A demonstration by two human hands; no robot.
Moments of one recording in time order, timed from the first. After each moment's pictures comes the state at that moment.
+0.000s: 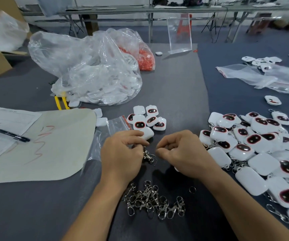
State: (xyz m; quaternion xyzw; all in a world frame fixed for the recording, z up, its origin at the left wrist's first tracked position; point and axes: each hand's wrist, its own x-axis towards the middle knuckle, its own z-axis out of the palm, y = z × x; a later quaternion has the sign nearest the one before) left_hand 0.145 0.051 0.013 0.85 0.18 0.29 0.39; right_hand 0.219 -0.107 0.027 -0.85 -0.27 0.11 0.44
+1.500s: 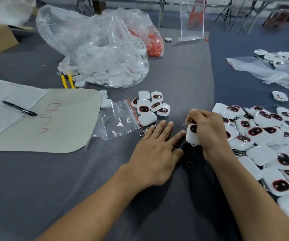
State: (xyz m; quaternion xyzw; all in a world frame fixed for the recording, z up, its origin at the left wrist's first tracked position) left_hand 0.144 -0.001 -0.011 0.99 -0.05 0.03 0.11; right_hand 0.246 -0.125 0.015 -0.78 -0.04 0.04 0.63
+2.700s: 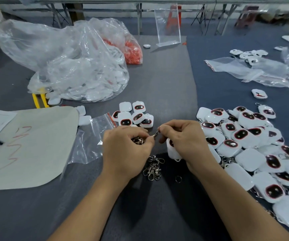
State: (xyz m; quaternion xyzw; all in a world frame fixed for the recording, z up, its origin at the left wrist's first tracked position) left_hand 0.171 0.022 0.016 0.87 0.12 0.29 0.37; right_hand 0.248 -0.119 0.012 -0.77 -0.13 0.08 0.62
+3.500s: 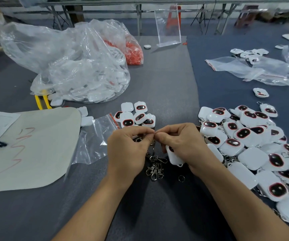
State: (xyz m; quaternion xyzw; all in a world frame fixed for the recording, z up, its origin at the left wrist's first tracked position) left_hand 0.175 0.024 0.006 0.82 0.11 0.30 0.48; right_hand 0.239 -0.118 0.018 -0.75 -0.14 0.17 0.63
